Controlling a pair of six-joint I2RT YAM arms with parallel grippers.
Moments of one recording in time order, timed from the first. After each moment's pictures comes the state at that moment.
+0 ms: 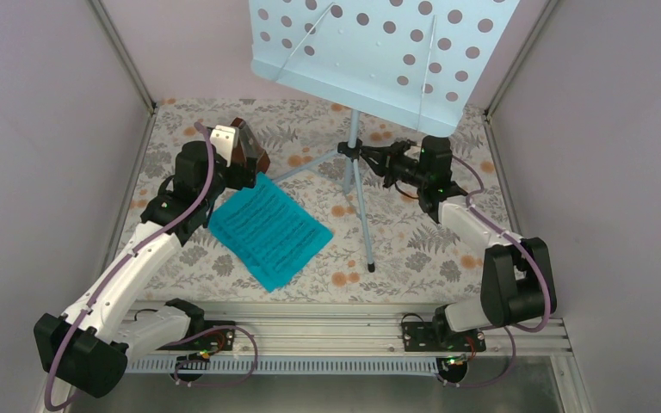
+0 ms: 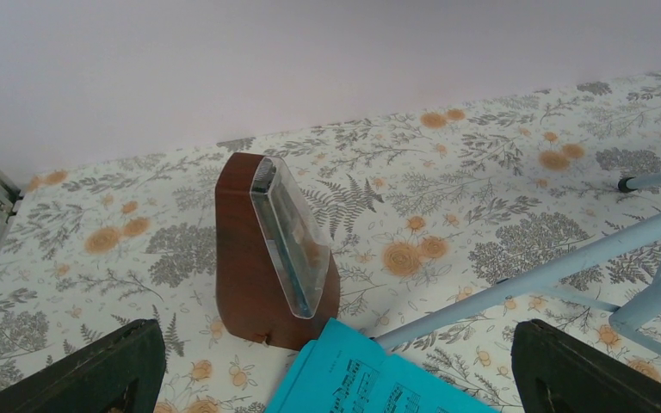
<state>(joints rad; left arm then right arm) -0.38 1.04 0.96 -0.32 -0.16 -0.06 0.25 1.44 0.86 0.31 -0.68 1.75</state>
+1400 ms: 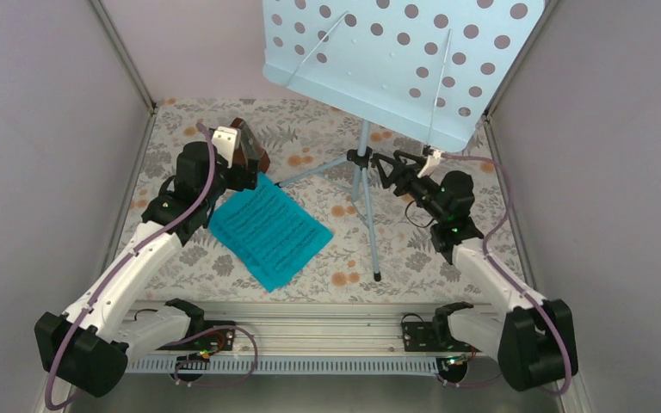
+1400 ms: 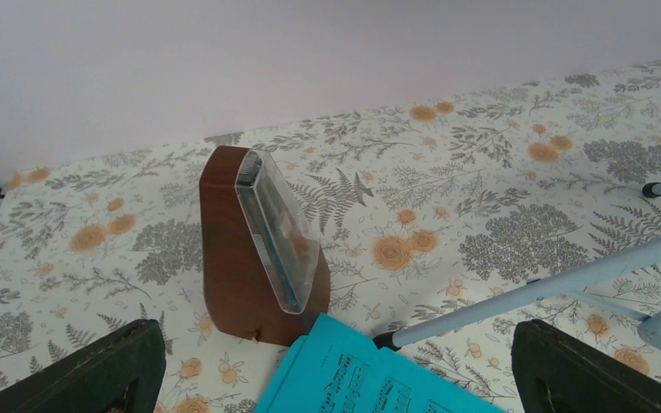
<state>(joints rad) -0.38 1.04 0.95 -0.32 -0.14 -0.06 0.25 1.13 0.57 0.54 -0.42 0.56</state>
